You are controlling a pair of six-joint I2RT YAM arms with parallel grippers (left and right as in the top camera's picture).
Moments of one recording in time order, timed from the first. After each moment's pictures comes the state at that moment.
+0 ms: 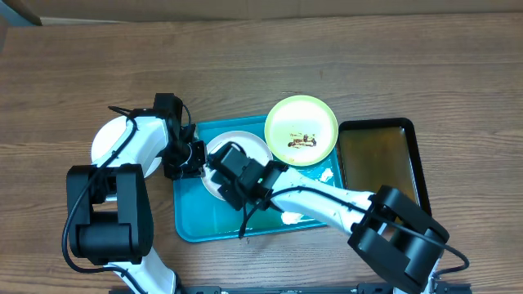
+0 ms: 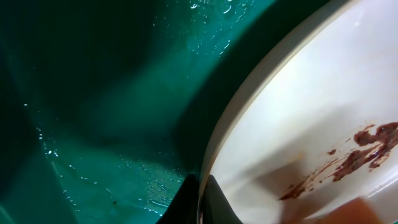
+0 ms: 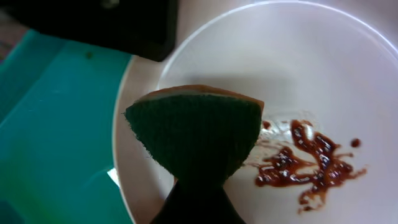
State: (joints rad) left arm -0.01 1.87 1.14 -0.93 0.25 -0.18; right arm 0.98 1.95 1.26 -0.39 -0.02 0.16
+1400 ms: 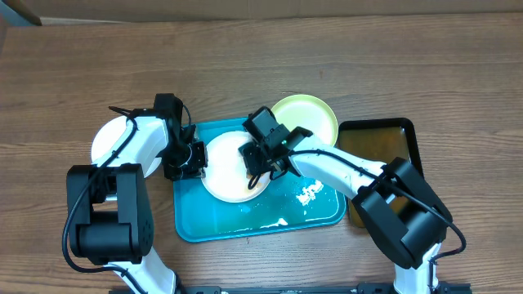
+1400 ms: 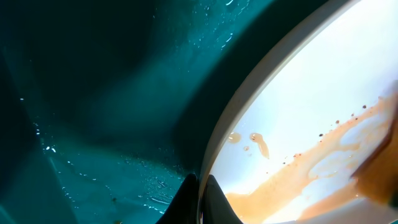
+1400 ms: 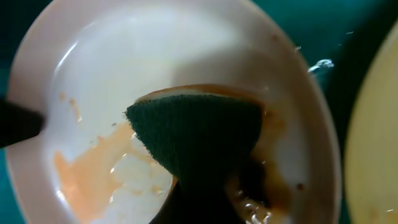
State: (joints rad) left arm -0.01 1.87 1.14 -0.94 0.25 -0.18; right arm 0.75 2.01 1.34 -0.49 -0.19 0.42
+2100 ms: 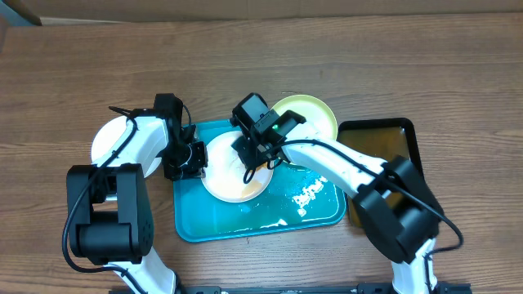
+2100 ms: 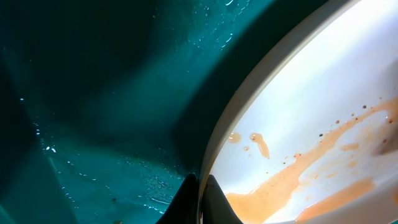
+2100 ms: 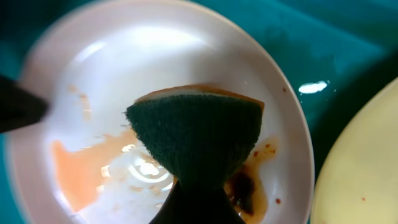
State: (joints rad) left arm -0.01 1.87 1.14 -0.94 0.25 -0.18; right arm 0.75 2.07 1.51 -0.66 -0.13 0.21
